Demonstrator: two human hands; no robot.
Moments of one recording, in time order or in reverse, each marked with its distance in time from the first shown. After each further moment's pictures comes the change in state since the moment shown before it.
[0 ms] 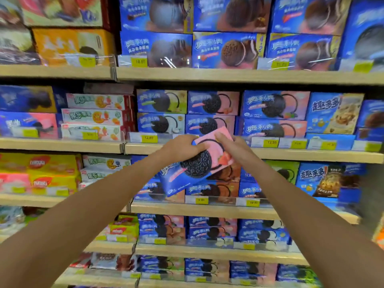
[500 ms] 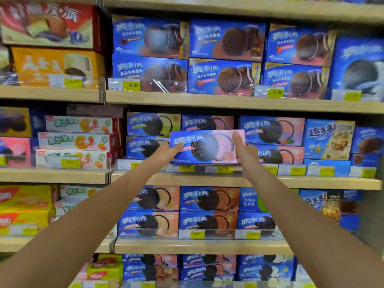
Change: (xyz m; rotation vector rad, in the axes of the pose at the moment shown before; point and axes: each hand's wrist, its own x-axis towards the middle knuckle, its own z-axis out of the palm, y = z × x) left_hand 0.083 -0.050 -0.022 -0.656 0.134 -0.228; right_hand 0.095 -0.006 -0.021 0.209 0.490 0.126
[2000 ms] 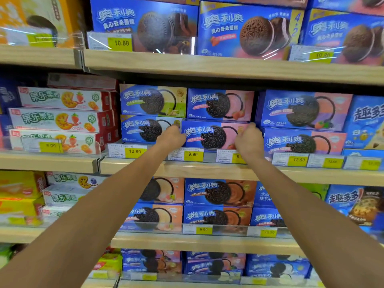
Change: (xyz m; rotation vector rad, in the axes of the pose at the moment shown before) left_hand 0.101 -0.044 0.024 0.390 0.022 -0.010; right_hand 0.049 0.038 0.049 -0.748 0.098 -0.354
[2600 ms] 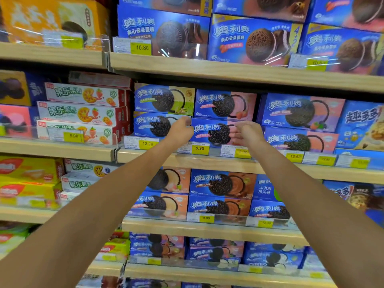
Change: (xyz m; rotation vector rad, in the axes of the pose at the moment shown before) left_hand -0.051 0.014 -0.017 -0.311 0.024 0.135; right_hand -0.026 -0.034 -0.037 0.803 -0.356 0.314
